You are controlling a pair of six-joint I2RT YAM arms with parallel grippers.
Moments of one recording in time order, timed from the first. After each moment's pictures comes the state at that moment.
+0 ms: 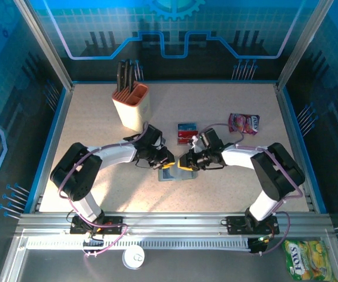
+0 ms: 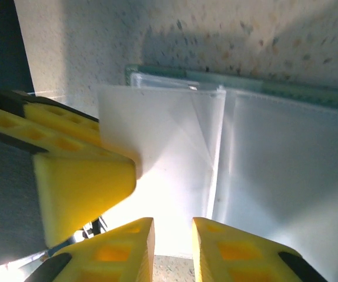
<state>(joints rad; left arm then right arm) -0.58 1.69 0.92 -0.27 0.52 -1.01 0.50 1.65 0.75 -0.10 -0.74 0.70</state>
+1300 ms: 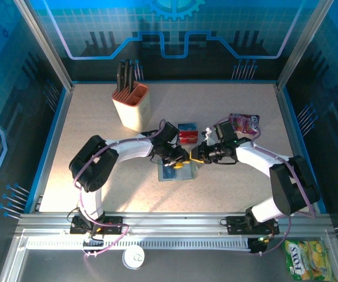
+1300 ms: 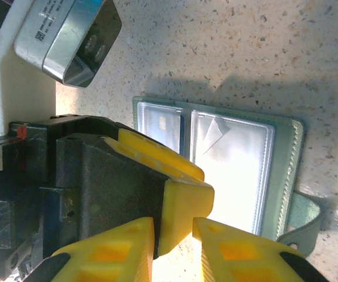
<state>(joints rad) -0.67 1.87 1.14 -0.34 0.52 -1.05 0.37 1.49 0.79 -0.32 -0.71 0.59</state>
